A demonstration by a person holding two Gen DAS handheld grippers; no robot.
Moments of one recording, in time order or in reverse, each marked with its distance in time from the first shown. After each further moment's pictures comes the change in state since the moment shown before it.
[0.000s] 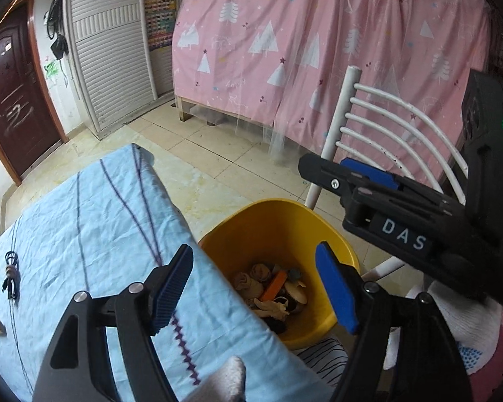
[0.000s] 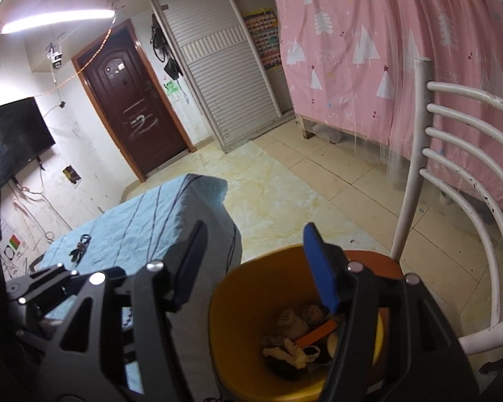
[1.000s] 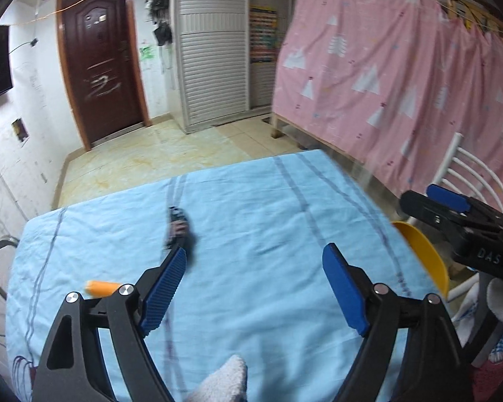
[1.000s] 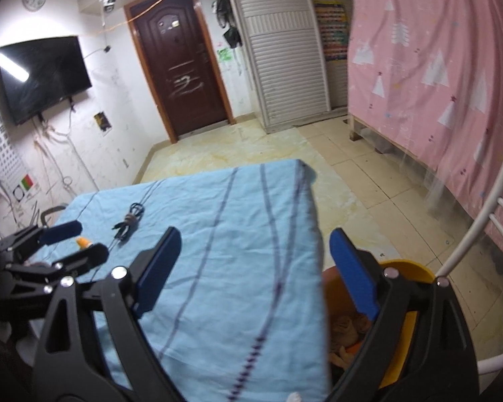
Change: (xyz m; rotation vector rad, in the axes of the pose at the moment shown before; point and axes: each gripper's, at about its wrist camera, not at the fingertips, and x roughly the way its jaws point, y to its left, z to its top) left arm -0.089 0.203 -0.058 -0.243 -0.105 0.266; right arm 0.041 0.157 -0.005 -0.243 0.092 0.096
